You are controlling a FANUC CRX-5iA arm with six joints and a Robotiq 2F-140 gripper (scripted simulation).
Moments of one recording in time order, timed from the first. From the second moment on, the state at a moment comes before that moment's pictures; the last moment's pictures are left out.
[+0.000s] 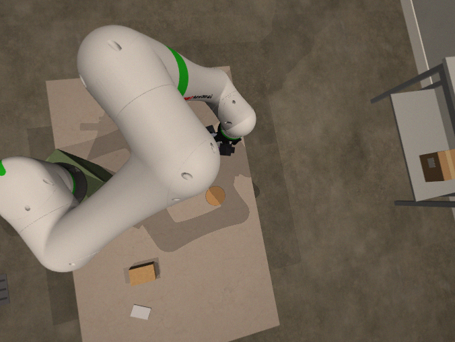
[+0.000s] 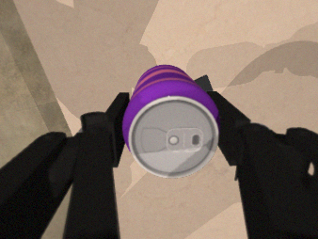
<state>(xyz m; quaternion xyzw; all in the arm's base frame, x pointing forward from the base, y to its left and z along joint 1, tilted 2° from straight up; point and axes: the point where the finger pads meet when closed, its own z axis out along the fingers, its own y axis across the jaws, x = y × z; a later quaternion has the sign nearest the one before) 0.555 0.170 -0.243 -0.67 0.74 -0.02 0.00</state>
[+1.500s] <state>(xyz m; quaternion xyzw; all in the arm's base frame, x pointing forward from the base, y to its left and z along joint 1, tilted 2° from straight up) 0.552 -0.045 -0.235 -0.67 0.74 -0.02 0.00</state>
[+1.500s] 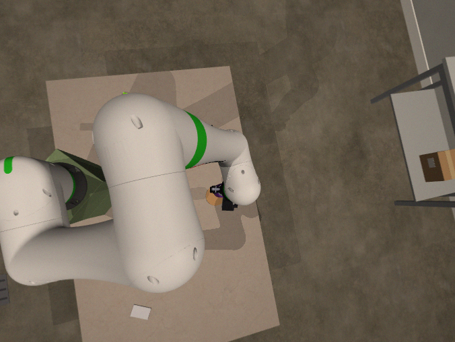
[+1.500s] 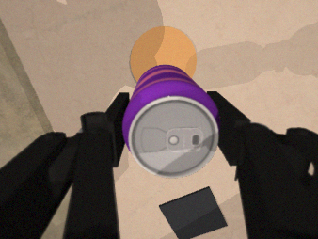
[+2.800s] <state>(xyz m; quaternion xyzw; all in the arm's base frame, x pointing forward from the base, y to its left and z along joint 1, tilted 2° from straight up) 0.547 -0.069 -0.318 -0.67 0.74 -0.02 0.00</state>
